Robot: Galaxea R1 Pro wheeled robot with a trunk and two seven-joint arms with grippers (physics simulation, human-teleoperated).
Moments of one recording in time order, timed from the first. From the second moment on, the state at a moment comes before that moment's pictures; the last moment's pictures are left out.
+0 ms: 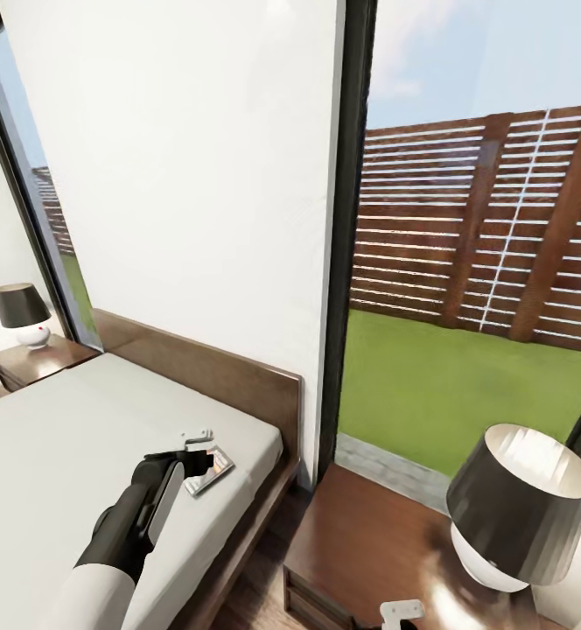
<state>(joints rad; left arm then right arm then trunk) -0.55 -0.05 0.02 -1.04 0.08 0.73 0.18 -0.44 0.08 0.04 0.04 0.03 -0.44 -0.04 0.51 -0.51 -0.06</state>
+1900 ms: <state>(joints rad) -0.84 -0.05 0.03 -0.65 0.08 0.73 0.27 -0.39 0.08 0.03 -0.10 0.01 -0.29 -0.13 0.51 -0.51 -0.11</state>
